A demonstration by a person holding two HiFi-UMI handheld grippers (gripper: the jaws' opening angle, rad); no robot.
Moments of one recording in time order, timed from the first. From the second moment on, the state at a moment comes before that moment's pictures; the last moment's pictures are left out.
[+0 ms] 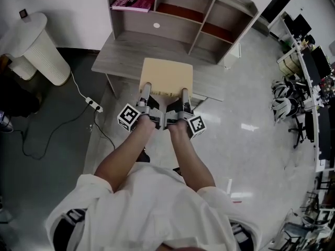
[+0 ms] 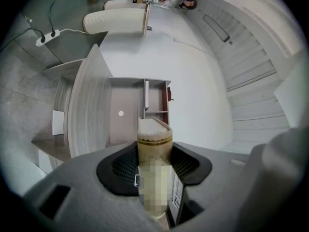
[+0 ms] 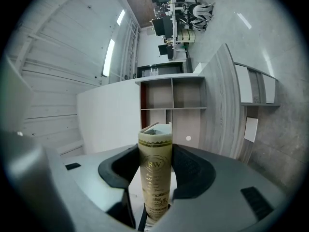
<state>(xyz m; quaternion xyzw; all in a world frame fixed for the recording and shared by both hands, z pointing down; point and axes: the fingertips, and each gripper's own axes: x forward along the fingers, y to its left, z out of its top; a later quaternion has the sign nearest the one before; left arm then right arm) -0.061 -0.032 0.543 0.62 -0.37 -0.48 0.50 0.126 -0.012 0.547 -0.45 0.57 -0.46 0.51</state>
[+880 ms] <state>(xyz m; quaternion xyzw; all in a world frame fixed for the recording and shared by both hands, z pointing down) -0.063 -0.264 0.501 0.64 -0.32 -0.47 0.52 0.121 -0.227 0.501 -0.47 0.58 -0.42 0.52</state>
